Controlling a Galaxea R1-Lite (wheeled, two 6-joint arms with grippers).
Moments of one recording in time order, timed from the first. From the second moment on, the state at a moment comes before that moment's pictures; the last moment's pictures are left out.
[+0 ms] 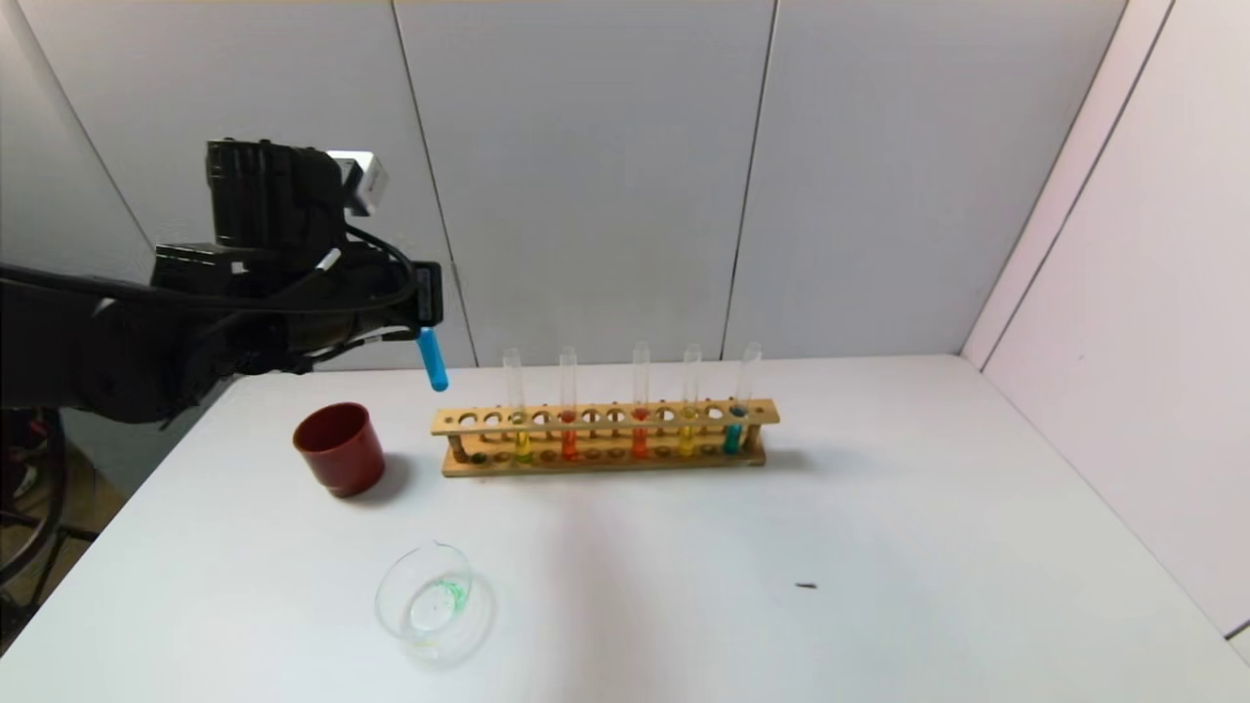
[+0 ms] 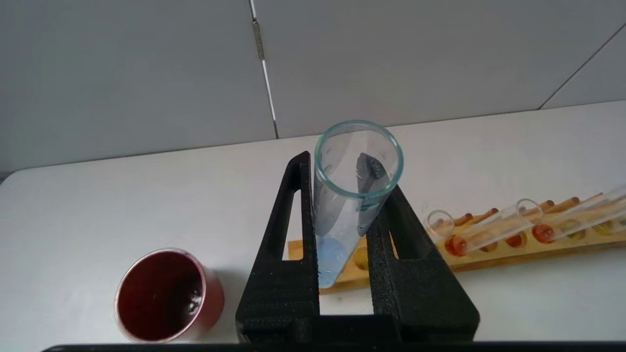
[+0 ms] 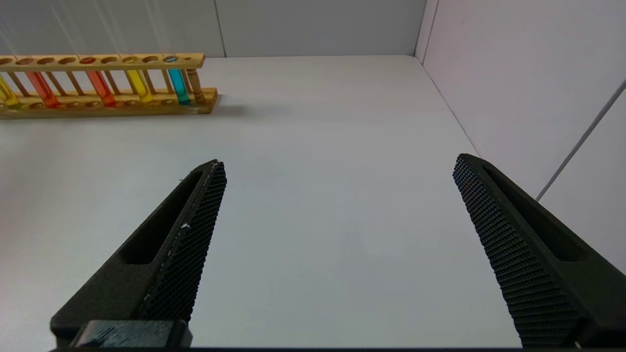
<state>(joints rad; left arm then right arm) -0.32 1.70 -1.14 -0.31 0.21 -0.07 0.00 0.00 0.00 0.00 -0.01 0.01</state>
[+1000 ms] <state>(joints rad) -0.13 1.05 -0.67 -0.04 0.11 0.11 0.00 0.00 0.00 0.00 -0.01 0.01</state>
